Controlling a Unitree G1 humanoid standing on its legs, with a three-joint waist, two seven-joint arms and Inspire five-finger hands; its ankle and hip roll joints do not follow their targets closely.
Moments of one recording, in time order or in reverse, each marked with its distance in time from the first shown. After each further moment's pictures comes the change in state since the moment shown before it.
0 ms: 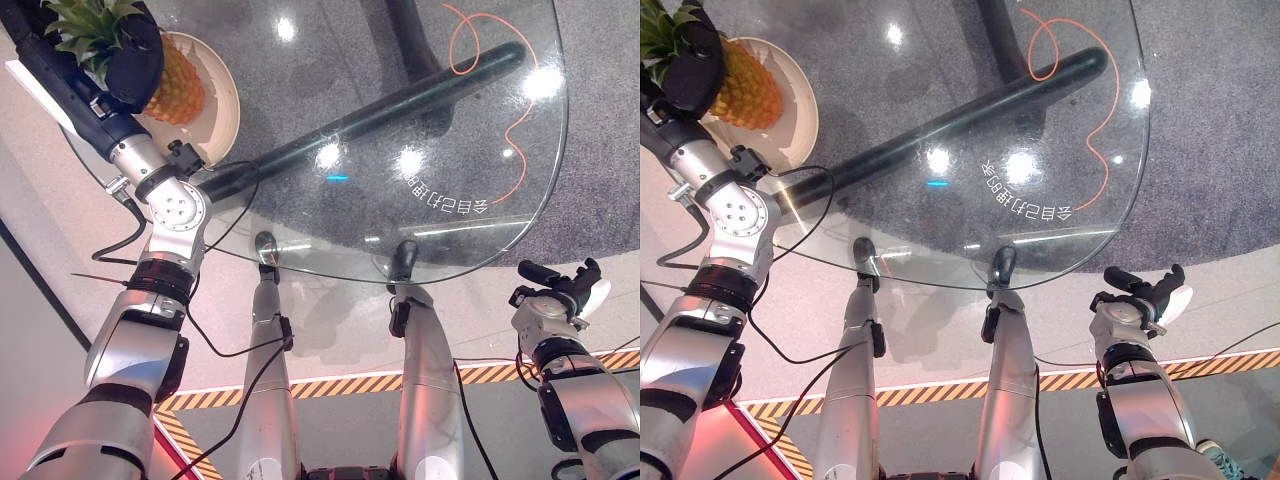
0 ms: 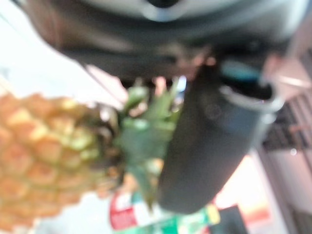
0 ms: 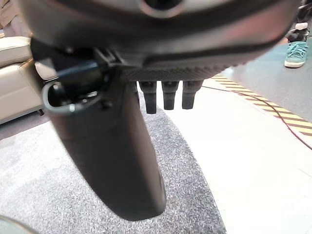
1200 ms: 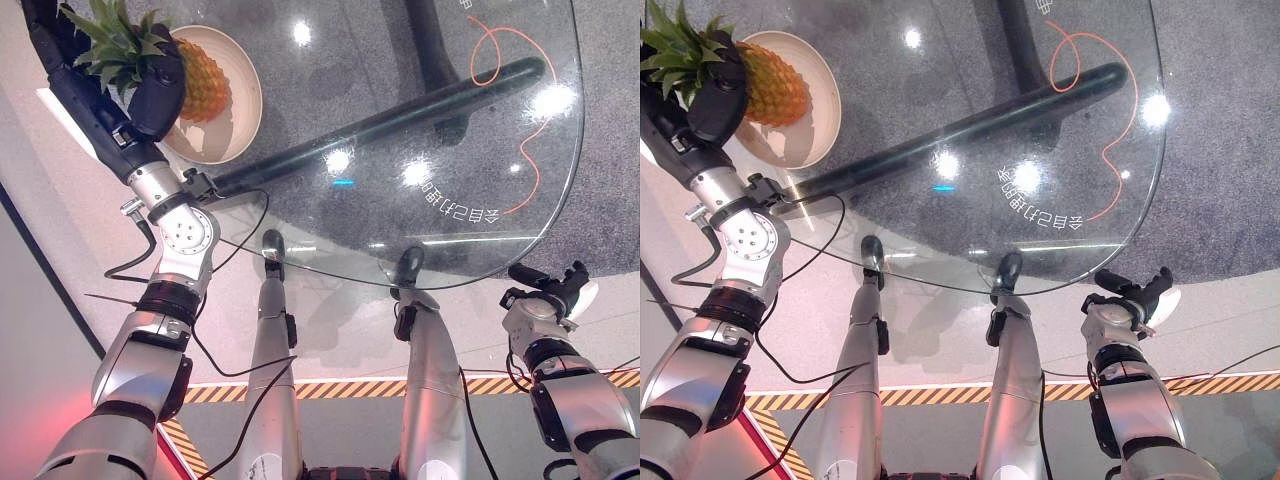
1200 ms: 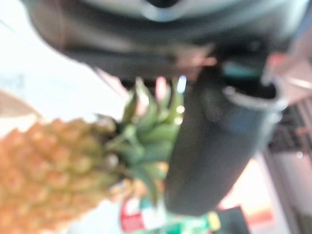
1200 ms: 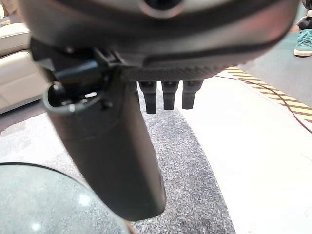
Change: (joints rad) left arm 0.121 -0.029 0.020 -0.079 -0.003 -0.027 -0.062; right arm 0.000 0.035 -0.004 0.008 0.000 -0.008 -0.001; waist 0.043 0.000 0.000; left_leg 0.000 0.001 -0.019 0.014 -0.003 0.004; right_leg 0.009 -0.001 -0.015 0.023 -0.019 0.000
